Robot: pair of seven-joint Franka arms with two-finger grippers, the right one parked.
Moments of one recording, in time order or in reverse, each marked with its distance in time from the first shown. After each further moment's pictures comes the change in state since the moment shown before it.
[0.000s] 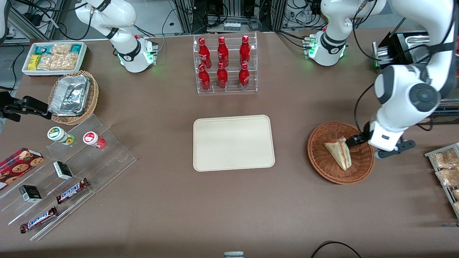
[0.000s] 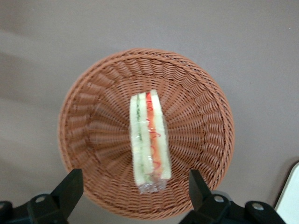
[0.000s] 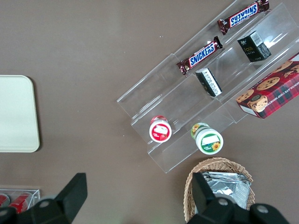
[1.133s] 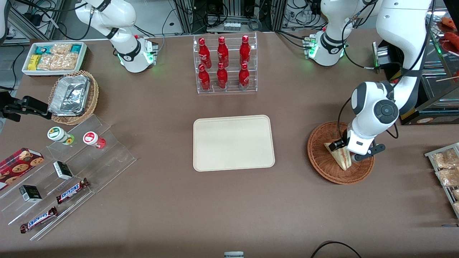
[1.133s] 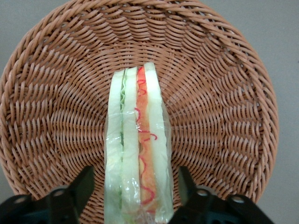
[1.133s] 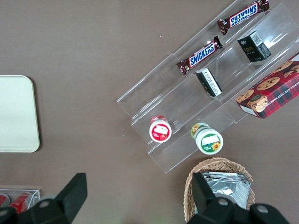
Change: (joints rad) arm -0.025 0.129 0.012 -0.117 0.000 0.215 -0.054
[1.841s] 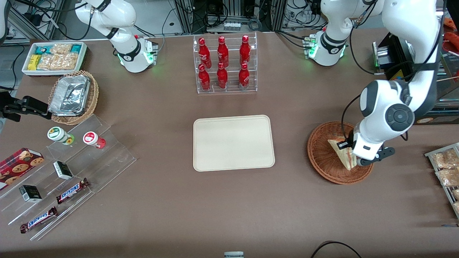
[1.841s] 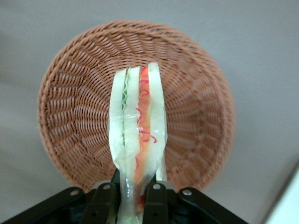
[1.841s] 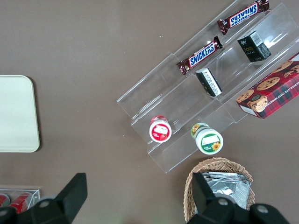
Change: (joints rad) arm -0.035 -0.022 -0.017 0.306 0.005 -0.433 0.003
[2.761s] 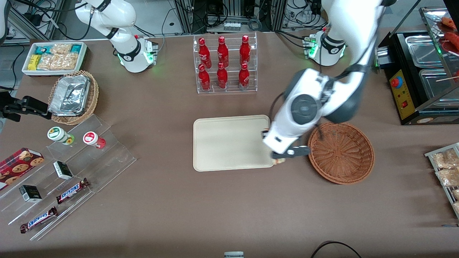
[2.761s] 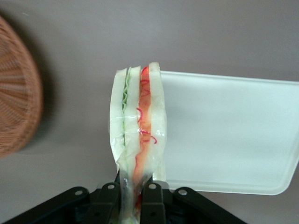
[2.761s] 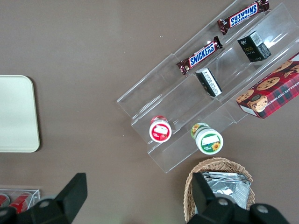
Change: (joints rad) arm -0.402 0.244 -0.024 0.424 -0.130 -0.179 -0.158
